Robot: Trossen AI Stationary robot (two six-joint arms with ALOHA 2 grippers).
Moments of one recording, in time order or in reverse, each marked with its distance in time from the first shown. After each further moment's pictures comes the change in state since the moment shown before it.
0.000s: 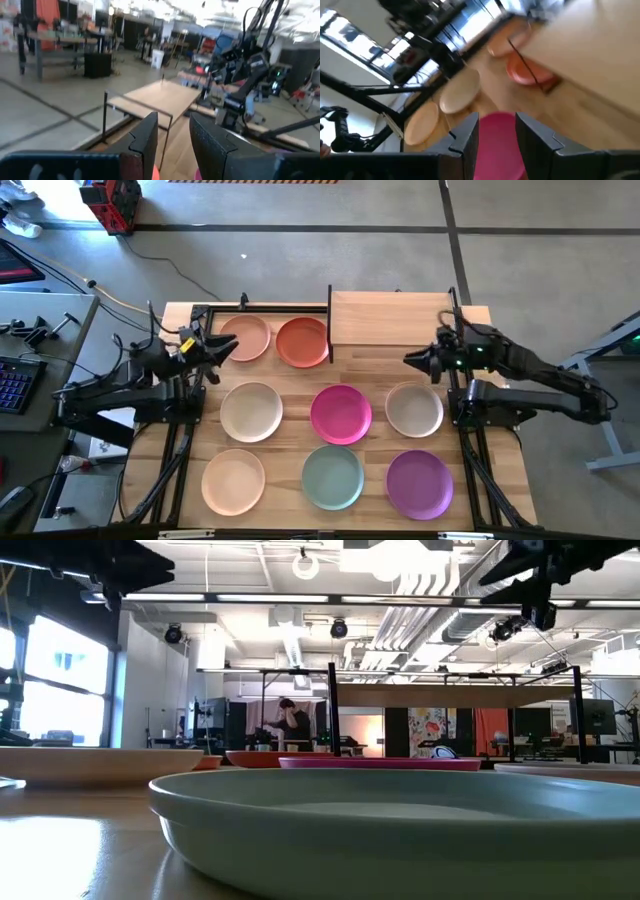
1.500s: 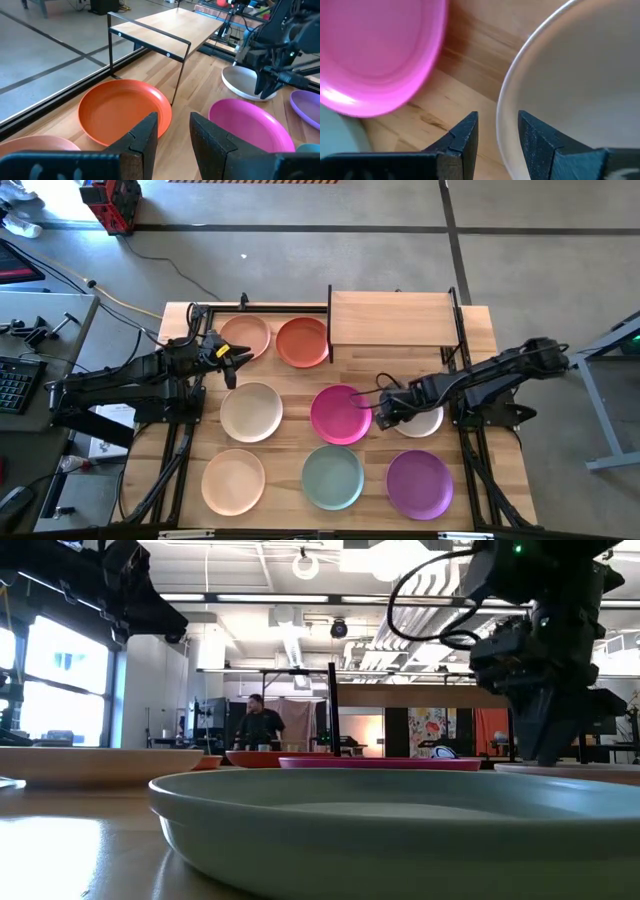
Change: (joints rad) left arm 0.000 0.204 0.008 -0.146 0.000 -0.059; right arm 0.510 0.826 0.006 -0.053 0.149 0.640
